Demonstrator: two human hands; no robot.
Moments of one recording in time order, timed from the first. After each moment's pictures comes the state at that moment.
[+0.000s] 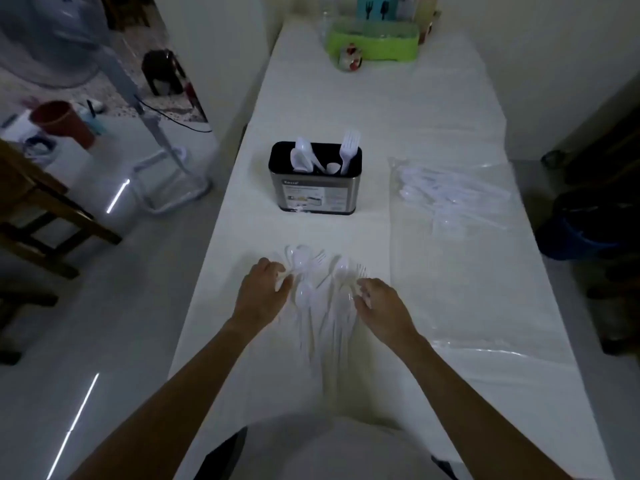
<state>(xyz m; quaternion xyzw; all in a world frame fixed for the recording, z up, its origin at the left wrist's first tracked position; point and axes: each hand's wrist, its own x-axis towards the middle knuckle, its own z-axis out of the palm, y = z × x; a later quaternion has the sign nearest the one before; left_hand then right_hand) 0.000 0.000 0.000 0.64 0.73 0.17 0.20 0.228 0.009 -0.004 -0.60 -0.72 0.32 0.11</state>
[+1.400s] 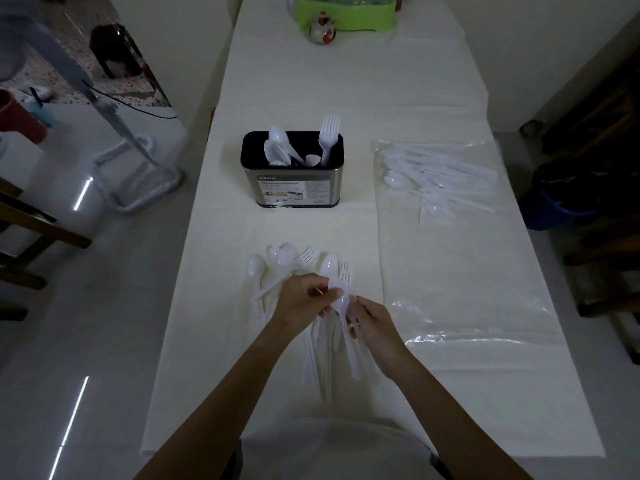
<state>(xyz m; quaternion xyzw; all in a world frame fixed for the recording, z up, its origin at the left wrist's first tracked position) 0.071 0.013 0.014 0.55 0.61 0.30 0.49 0.214 -0.018 0.019 -0.61 -0.40 0.63 0.27</state>
